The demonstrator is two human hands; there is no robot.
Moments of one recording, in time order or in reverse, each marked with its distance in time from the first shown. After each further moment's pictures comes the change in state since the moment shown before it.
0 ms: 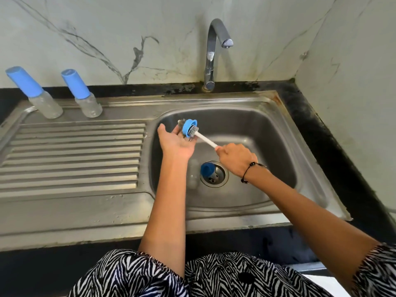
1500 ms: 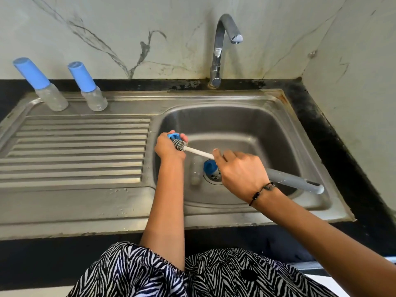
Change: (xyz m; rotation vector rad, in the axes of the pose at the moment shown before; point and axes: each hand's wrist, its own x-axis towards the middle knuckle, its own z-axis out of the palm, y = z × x) left_hand 0.018 0.011 -0.030 0.020 0.267 0.160; right_hand -0.056 -0.020 0.006 -0.651 0.447 -0.509
